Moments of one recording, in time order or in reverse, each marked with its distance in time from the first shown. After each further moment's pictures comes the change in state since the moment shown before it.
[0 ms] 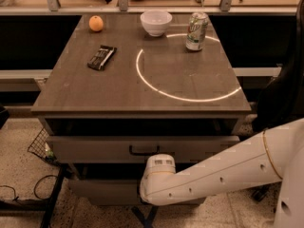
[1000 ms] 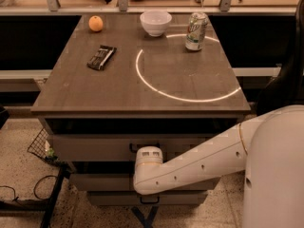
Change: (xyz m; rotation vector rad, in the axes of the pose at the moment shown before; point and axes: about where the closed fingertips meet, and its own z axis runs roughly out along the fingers) arm -0.015 -0.034 0.027 0.018 0.052 0.020
